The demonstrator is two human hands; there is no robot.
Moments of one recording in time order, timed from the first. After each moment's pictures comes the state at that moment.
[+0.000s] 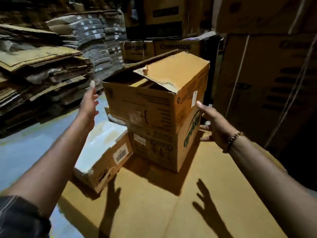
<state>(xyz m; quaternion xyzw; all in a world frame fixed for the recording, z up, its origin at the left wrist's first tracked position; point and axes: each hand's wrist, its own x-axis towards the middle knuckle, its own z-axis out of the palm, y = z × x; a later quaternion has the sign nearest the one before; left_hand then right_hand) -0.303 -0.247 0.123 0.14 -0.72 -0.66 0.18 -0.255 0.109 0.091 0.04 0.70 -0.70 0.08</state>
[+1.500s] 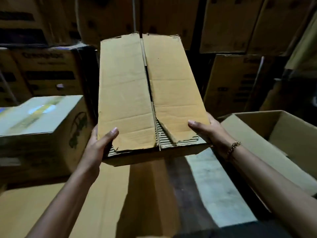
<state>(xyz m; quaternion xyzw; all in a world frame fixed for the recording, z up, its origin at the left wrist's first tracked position) -0.075 0.066 0.056 -0.19 -0.64 -0.73 -0.13 0.093 0.360 0.093 0.18 0.70 -0.66 -0.22</state>
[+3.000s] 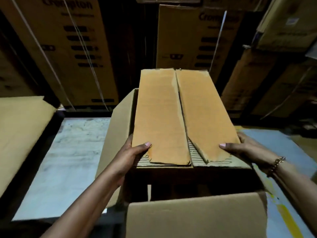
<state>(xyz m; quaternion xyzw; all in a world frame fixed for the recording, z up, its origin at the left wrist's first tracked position) 0.334 0.734 -0.021 -0.11 -0.67 -0.65 -0.34 0.519 1.035 0.017 0.34 0.77 -0.54 -0.02</state>
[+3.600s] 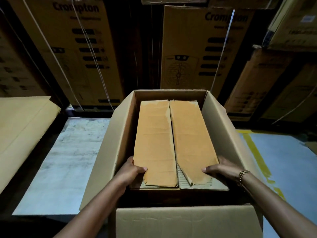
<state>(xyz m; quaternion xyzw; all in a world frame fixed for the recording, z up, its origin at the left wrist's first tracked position) 0.333 0.770 -0.111 0.00 -0.78 -0.50 -0.37 0.499 1.072 -0.088 0.38 0.79 -0.46 0.16</state>
